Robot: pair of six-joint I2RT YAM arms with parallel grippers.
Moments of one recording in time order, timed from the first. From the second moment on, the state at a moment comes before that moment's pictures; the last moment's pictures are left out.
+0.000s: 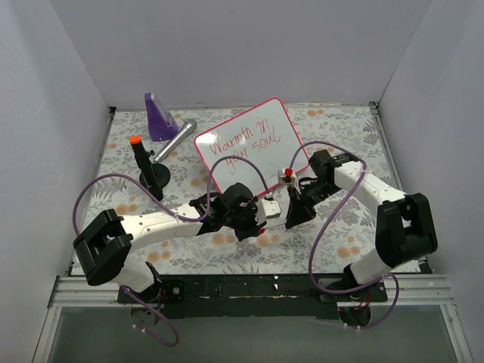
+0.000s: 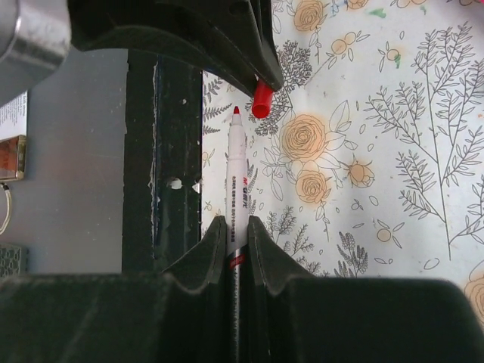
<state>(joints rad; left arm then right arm) -0.99 1.44 0.86 -0.21 0.32 0.22 0.35 1.53 1.04 -1.15 -1.06 -1.02</state>
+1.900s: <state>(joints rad) -1.03 1.51 0.94 -0.26 0.24 0.23 0.39 1.55 1.04 -1.06 -0.96 -0.91</state>
